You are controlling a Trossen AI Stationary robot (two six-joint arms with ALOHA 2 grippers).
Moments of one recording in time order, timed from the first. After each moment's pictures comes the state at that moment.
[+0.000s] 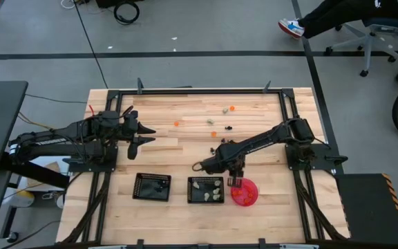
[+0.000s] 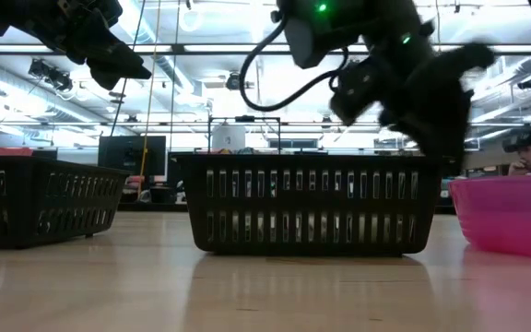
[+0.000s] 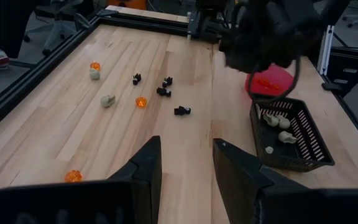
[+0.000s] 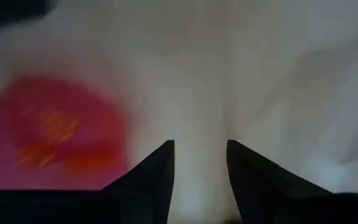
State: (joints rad) left arm 0.20 0.54 0.53 -0.36 0.12 -0.06; right arm 0.20 2.01 1.52 -1.38 -0.04 0.41
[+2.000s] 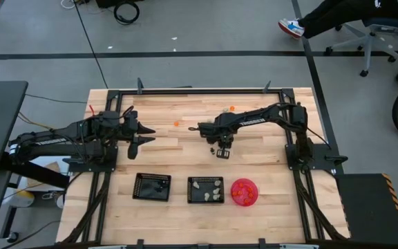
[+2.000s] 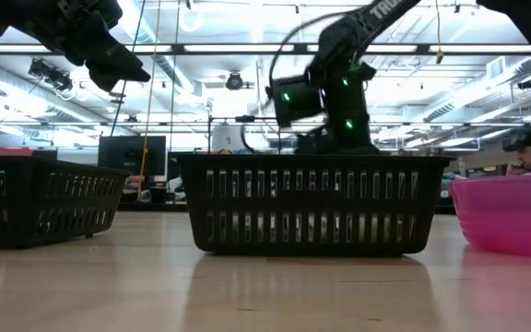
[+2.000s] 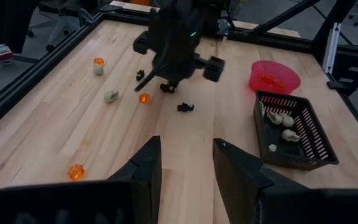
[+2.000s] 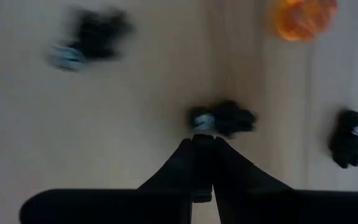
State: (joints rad) left arm 0.20 0.54 0.53 -0.37 0.10 -0.07; right arm -0.16 2.02 1.39 -1.00 0.06 0.08
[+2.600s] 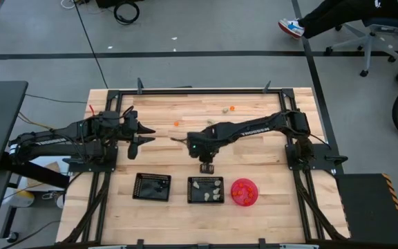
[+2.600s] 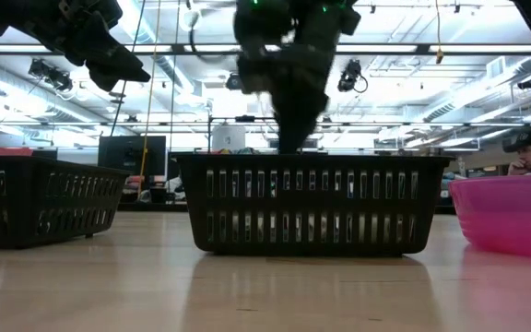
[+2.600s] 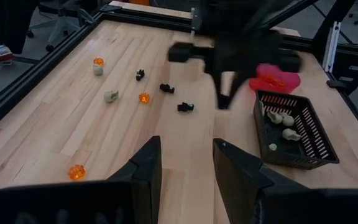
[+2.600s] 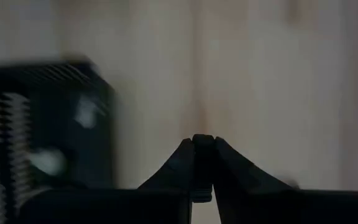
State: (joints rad) left arm 0.20 0.54 0.53 -0.37 0.10 -0.06; right arm 0.02 2.01 1.61 -0.82 -0.11 0.10
